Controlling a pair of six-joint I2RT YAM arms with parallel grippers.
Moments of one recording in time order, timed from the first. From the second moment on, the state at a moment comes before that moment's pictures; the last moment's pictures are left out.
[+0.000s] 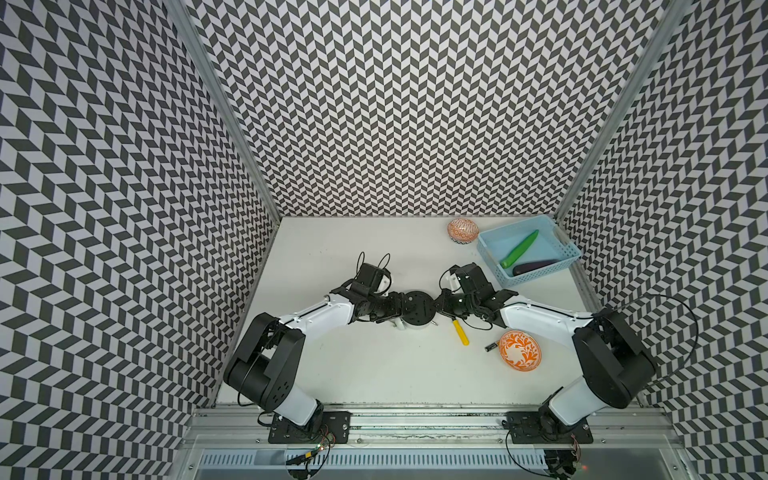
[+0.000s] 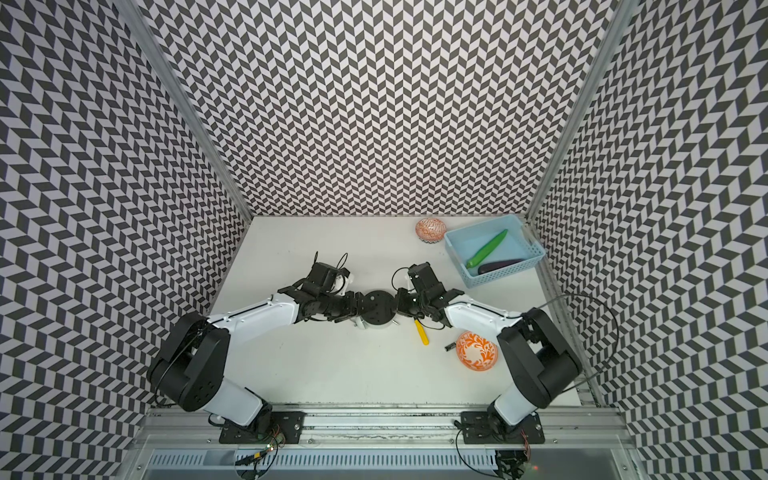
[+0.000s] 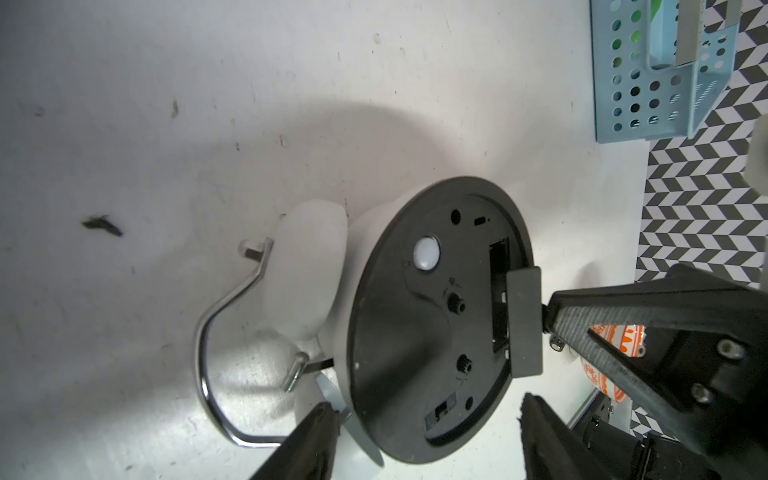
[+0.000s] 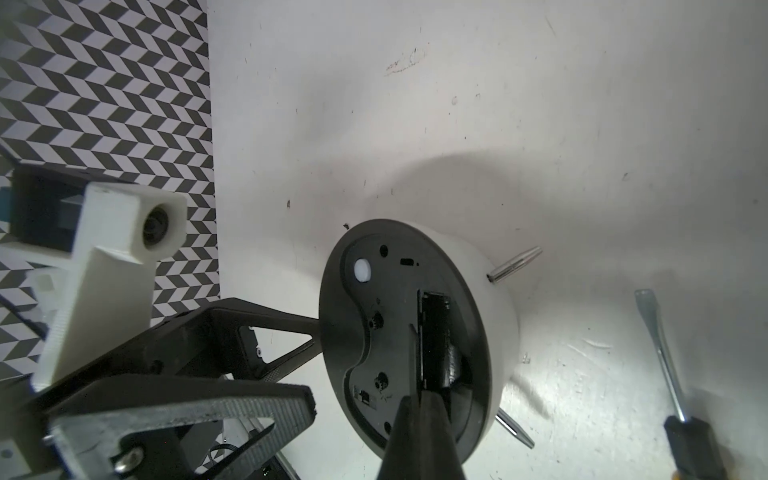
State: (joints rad) left arm -0.50 1.55 0.86 -0.26 0.48 -0.63; right arm 0.61 1.59 0.88 -0.10 -0.35 0.81
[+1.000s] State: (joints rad) left arm -0.52 1.55 0.88 -0.30 0.40 -0.60; right arm 0.61 1.62 0.88 -0.04 -0.33 0.81
